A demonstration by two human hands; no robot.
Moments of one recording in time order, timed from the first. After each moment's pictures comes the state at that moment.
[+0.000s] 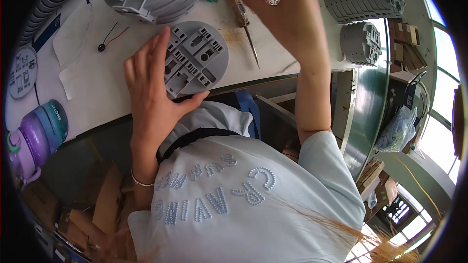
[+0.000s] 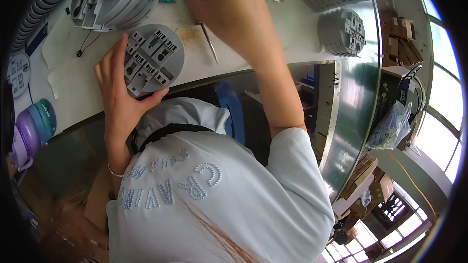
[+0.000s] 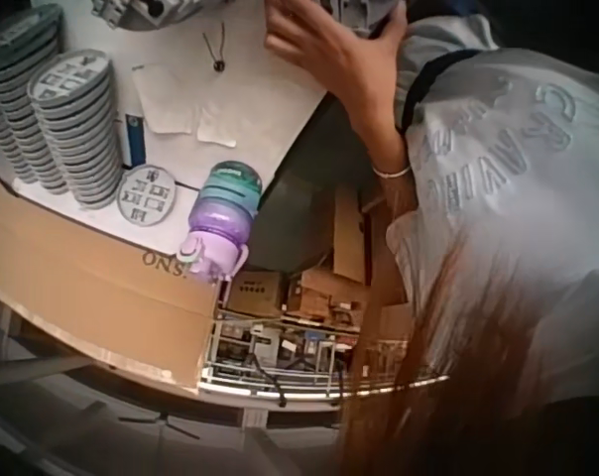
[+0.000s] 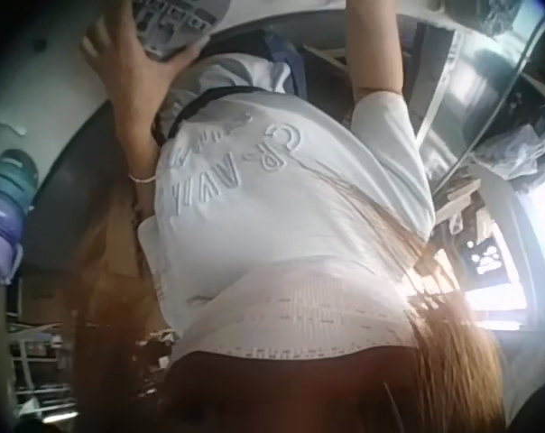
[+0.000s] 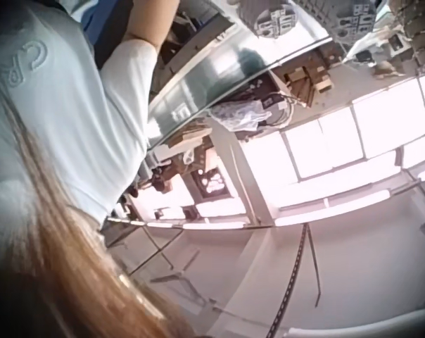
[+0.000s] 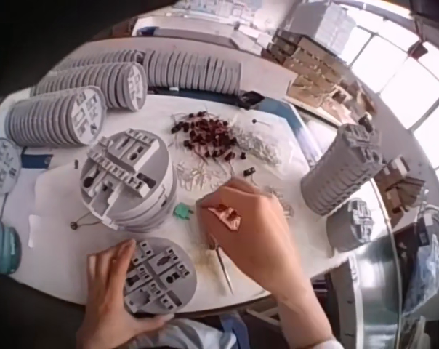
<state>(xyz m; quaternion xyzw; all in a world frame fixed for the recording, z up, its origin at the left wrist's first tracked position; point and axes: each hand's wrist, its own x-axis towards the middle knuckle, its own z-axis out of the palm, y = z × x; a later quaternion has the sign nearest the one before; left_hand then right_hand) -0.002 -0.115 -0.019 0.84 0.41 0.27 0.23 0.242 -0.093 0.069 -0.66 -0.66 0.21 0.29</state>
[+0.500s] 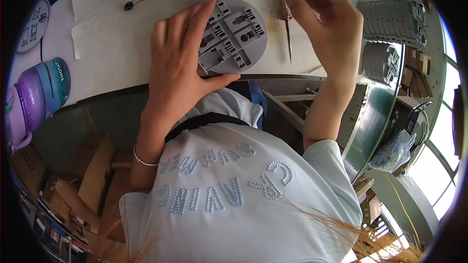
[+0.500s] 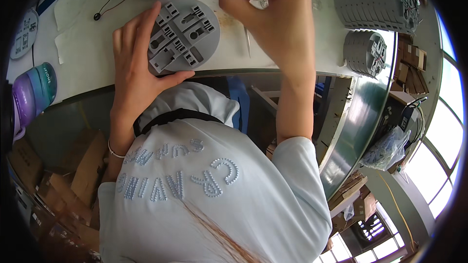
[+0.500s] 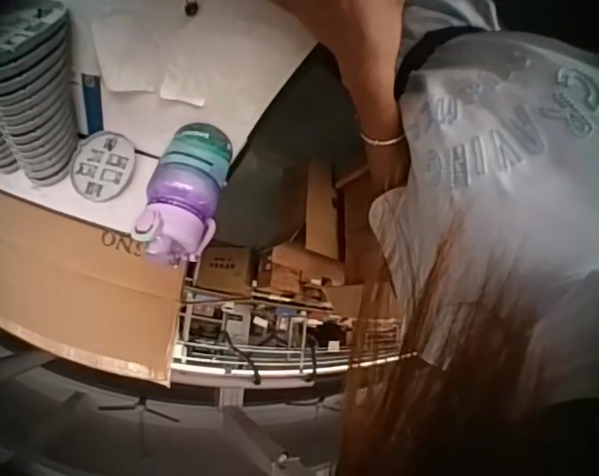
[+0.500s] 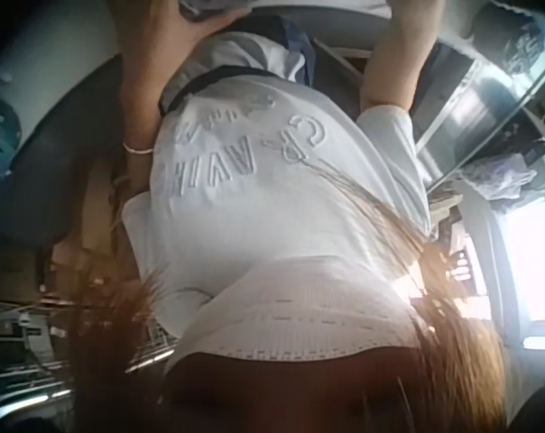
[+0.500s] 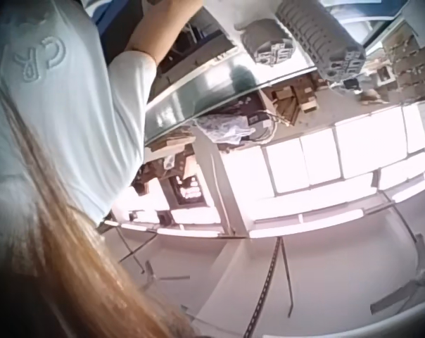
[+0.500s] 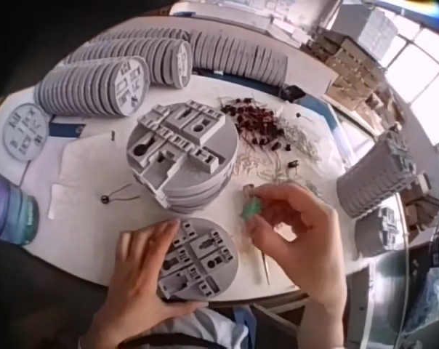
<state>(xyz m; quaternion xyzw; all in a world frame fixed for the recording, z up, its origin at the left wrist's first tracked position) -0.002 -0.113 -0.020 0.83 0.41 0.30 0.23 0.223 -0.109 0.044 -0.62 -0.61 0.27 0.41</state>
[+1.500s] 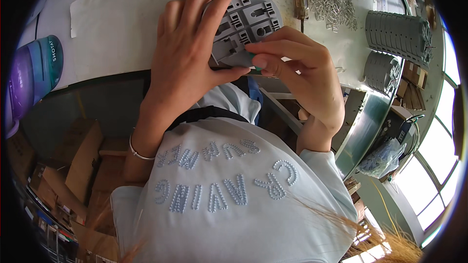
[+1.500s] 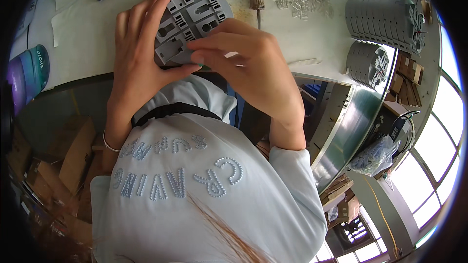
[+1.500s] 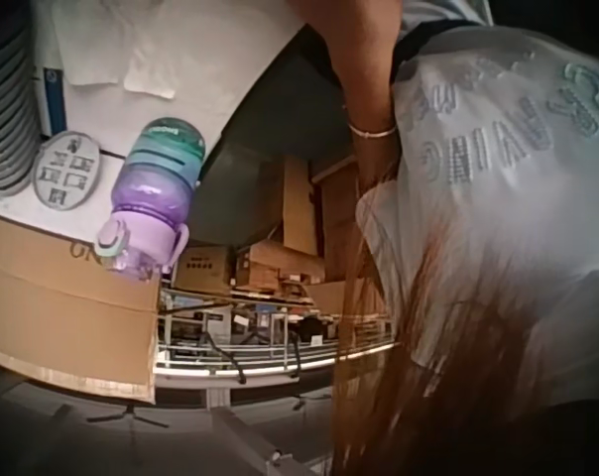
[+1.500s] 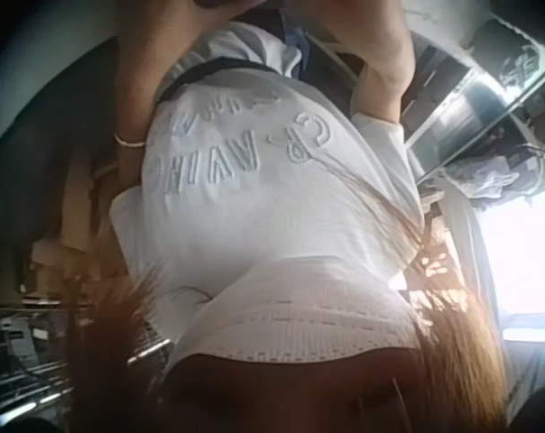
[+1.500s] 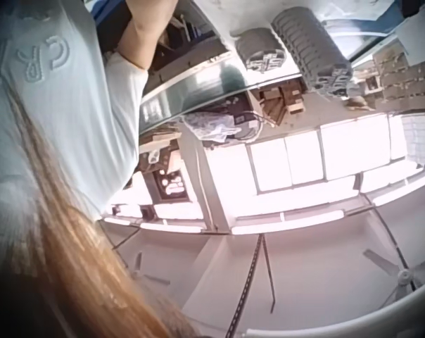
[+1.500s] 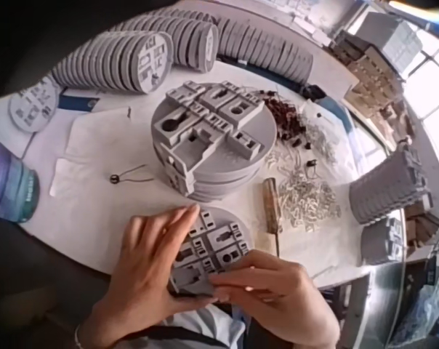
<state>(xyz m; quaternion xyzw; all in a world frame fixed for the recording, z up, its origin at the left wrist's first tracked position) -0.005 -0.117 -0.024 0.81 0.44 0.30 0.25 0.191 -0.151 0.034 -0.56 -0.60 0.48 0.29</state>
